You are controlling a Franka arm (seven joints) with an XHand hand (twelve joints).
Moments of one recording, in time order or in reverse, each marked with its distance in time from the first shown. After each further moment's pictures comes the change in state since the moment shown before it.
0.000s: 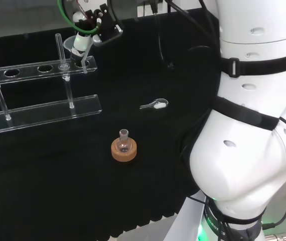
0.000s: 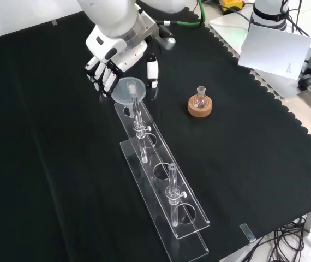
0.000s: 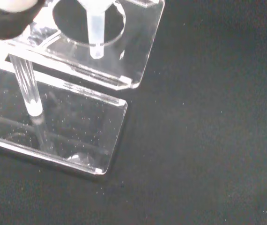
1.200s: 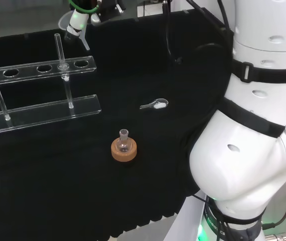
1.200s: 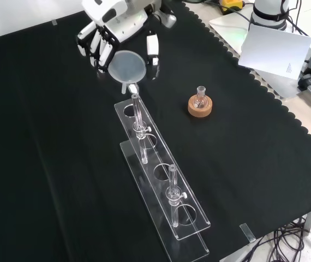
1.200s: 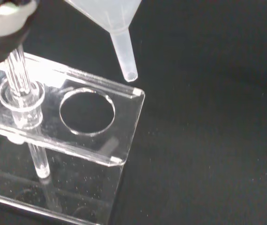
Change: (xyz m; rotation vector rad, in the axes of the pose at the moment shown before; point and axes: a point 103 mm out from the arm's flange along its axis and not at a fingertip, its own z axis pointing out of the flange) arm -0.014 -0.028 -0.061 -0.140 0.044 0.008
